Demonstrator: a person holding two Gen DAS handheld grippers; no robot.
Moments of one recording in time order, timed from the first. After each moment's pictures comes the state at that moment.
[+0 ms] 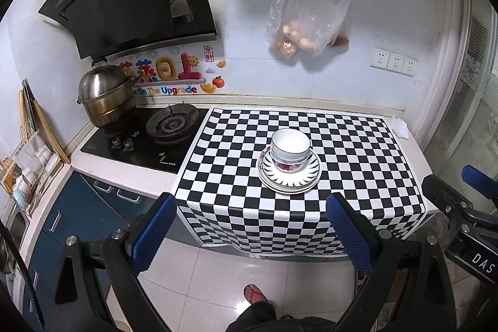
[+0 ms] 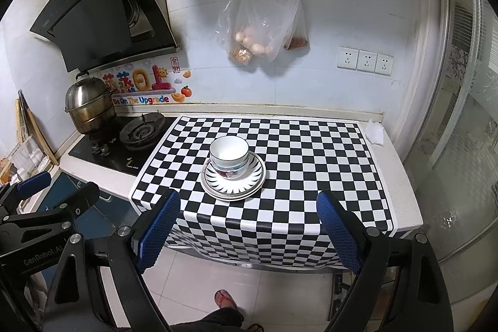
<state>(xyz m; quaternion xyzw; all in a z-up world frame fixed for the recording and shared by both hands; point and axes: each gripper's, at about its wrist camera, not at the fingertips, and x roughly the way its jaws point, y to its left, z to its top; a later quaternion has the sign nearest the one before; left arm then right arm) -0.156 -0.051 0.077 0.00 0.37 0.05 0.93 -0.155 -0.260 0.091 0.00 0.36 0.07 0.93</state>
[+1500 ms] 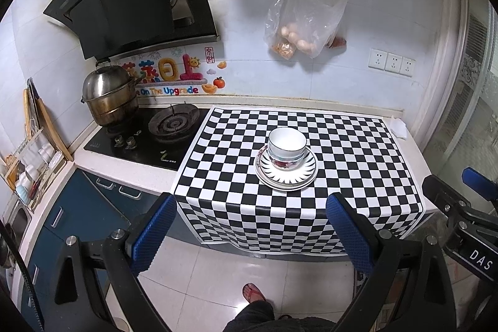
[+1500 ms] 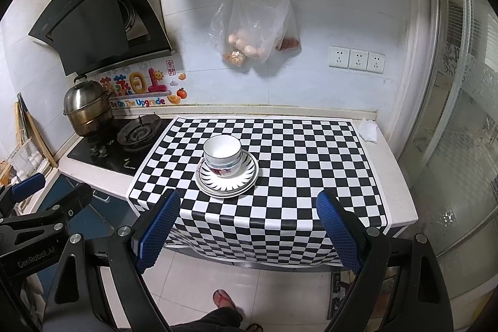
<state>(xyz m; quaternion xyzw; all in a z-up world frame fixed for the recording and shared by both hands) -0.162 -0.050 0.085 0.00 0.36 0.05 0.93 -0.168 -0.277 0.099 0.00 0.35 0.06 0.93</state>
